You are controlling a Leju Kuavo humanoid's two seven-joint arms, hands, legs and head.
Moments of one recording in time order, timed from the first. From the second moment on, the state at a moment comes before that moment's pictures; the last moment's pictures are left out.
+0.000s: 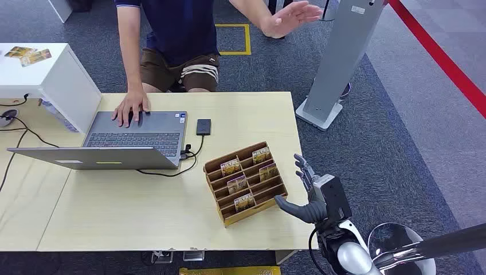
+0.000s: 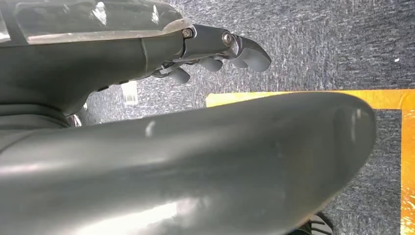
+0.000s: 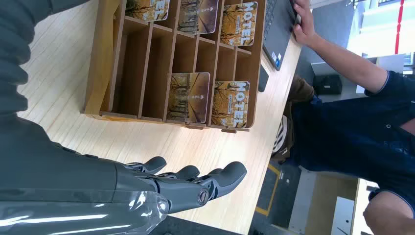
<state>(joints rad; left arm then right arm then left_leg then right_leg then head) -0.08 0.08 -0.86 -0.22 0.77 0.16 0.03 -0.07 -0.27 0.55 -1.57 -0.15 -0.29 -0.03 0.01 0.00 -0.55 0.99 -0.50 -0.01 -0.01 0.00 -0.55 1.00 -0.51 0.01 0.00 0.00</state>
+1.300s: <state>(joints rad) -0.09 0.08 -0.88 -0.22 0.78 0.15 0.02 -0.16 -0.28 0.55 -1.64 0.44 -0.27 0.26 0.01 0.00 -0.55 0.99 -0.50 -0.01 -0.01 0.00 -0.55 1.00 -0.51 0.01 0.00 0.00</state>
